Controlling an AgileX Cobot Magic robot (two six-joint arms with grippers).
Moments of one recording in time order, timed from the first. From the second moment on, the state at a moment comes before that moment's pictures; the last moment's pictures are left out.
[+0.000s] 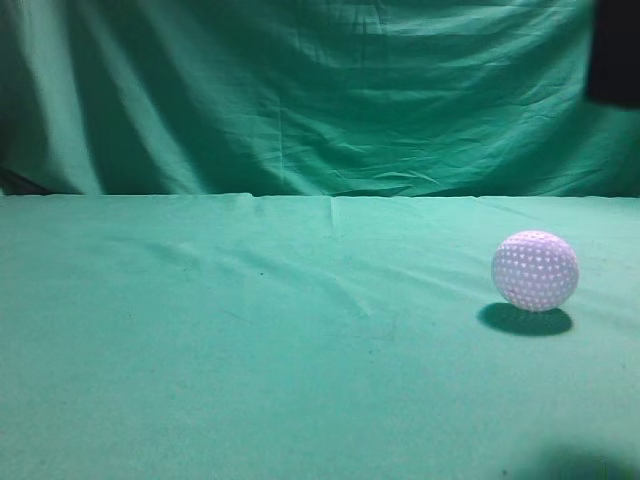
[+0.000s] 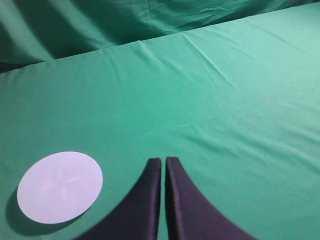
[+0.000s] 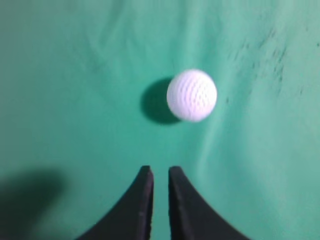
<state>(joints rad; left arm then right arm) -0.11 0.40 -0.41 -0.43 0.44 0.52 0.72 1.30 -0.83 0.00 0.91 -0.12</state>
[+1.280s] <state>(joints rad) -0.11 0.40 -0.41 -0.43 0.44 0.52 0.71 1.68 -0.85 -0.11 0.61 0.21</state>
